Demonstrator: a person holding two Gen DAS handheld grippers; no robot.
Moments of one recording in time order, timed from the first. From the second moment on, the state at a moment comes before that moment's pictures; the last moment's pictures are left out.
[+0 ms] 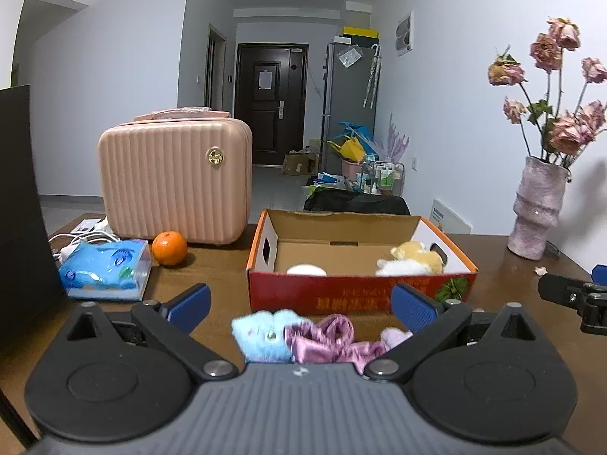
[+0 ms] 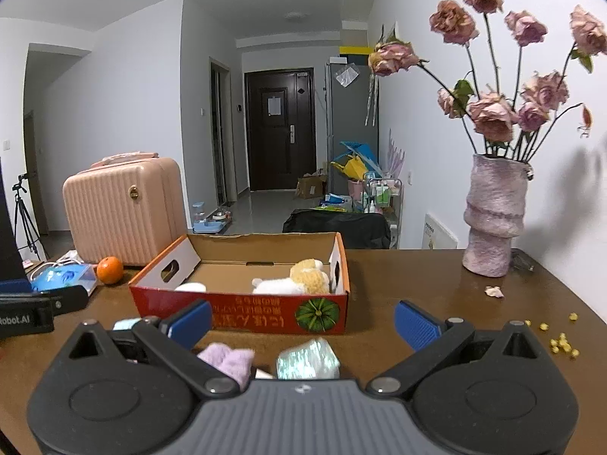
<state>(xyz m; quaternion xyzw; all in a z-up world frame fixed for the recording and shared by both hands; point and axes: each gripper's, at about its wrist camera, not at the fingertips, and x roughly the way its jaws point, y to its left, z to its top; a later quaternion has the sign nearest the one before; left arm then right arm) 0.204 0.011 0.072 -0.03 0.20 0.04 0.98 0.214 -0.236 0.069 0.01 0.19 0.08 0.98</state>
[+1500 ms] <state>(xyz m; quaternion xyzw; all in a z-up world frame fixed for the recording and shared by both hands) 0.100 0.011 -0.014 -0.03 0.23 -0.01 0.97 0.124 -0.209 -0.033 -0.05 0.29 0.09 0.95</state>
